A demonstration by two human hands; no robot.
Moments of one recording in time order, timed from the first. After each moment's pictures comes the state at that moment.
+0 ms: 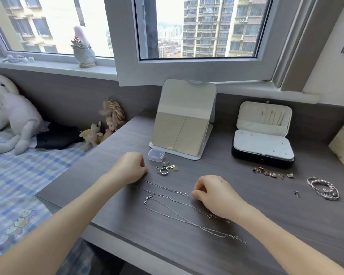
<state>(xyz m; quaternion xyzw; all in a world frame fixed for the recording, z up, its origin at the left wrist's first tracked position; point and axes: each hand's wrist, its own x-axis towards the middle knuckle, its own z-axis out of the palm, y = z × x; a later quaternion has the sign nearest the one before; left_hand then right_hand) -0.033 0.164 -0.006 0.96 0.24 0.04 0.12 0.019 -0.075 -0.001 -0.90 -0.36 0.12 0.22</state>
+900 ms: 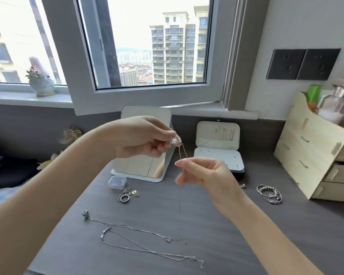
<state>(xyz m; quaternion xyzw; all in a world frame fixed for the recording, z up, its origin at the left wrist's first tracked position) -0.003 0.036 0.169 0.80 -0.02 -0.11 0.58 0.032 -0.135 0.076 -0.61 -0.25 0.17 0.73</state>
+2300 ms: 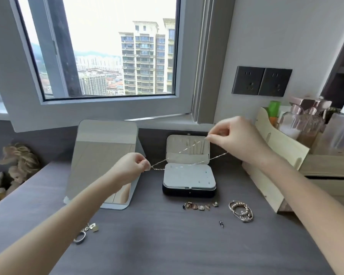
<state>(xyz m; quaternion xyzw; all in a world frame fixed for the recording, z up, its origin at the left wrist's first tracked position) 0.111 0.039 0.073 0.91 0.08 0.10 0.40 0.140 -0.209 0.158 -0.90 -0.26 -0.21 0.28</state>
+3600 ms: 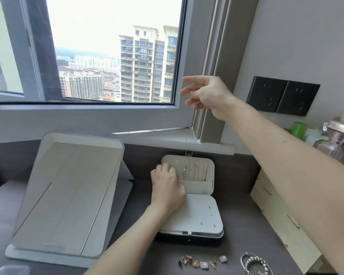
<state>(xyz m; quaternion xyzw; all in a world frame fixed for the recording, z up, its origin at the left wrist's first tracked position) 0.271 -0.034 -0.006 0.92 0.01 0.35 0.19 0.303 -0.124 0.232 -0.80 -0.24 -0.07 0.55</state>
